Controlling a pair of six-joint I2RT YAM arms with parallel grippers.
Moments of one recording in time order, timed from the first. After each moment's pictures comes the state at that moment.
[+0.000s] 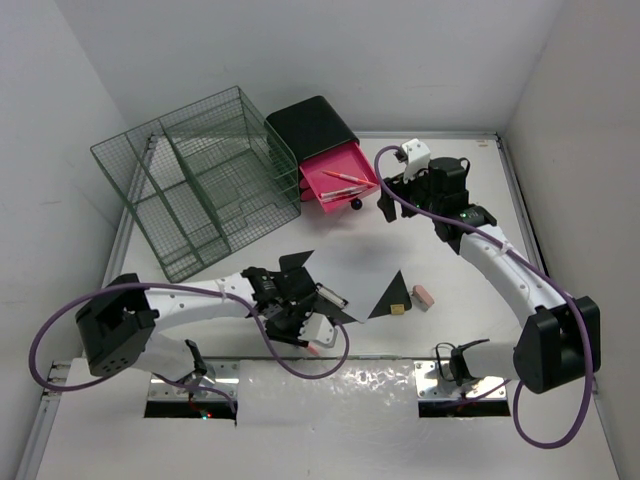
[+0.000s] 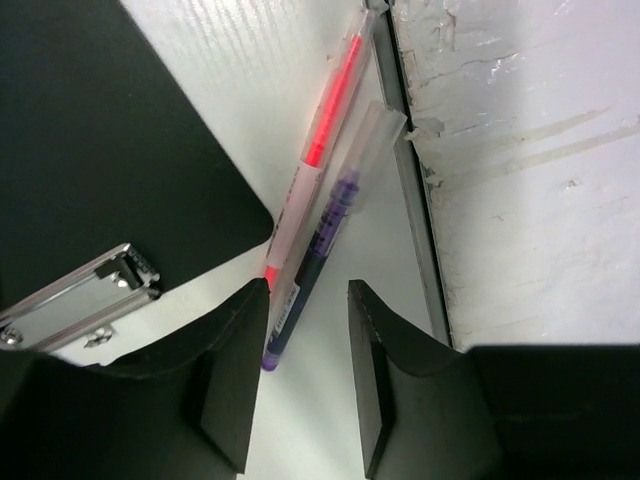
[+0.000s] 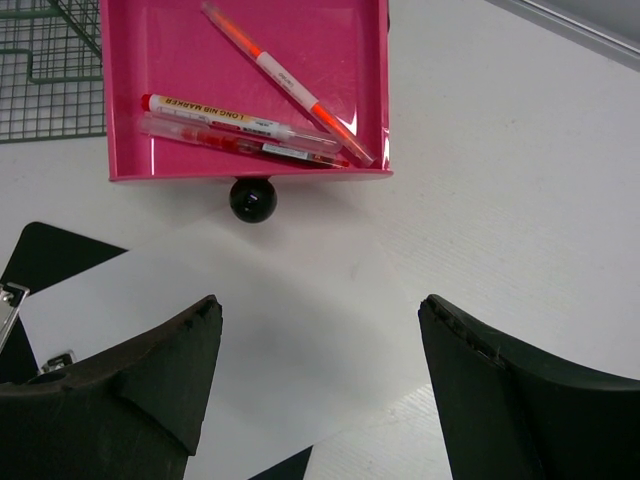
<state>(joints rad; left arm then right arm) -1.03 1.38 0.76 -0.73 0.26 0.78 0.28 1.31 0.96 -0.14 -0.18 -0.11</state>
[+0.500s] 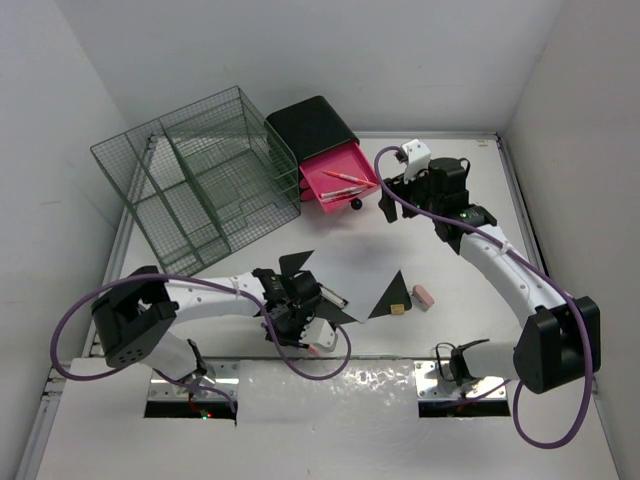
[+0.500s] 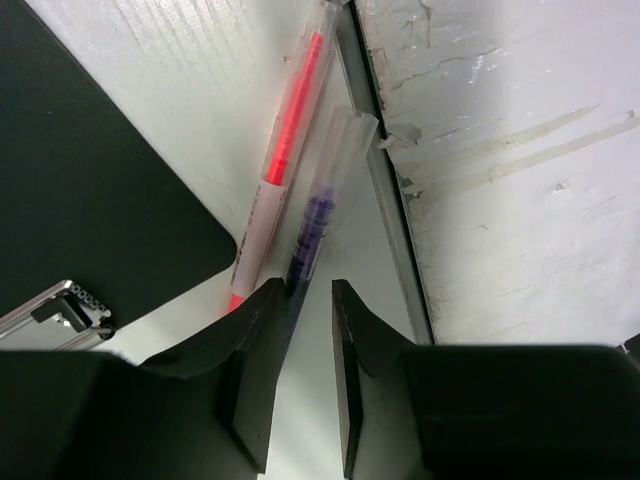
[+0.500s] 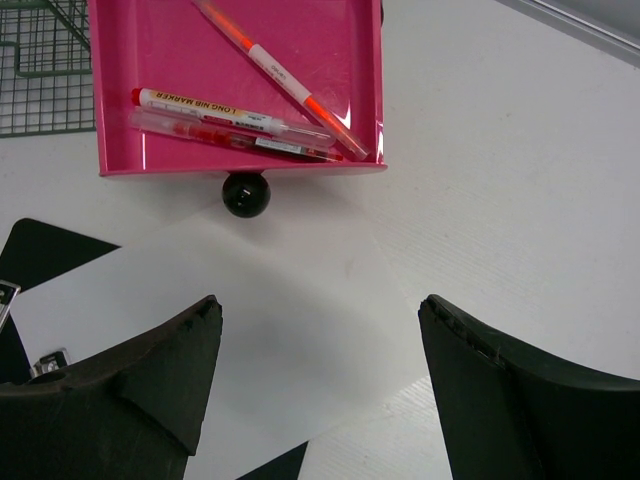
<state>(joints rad) -1.03 1.47 0.76 -0.73 0.30 0.80 0.28 1.31 0.96 -0.15 -0.16 -0.12</state>
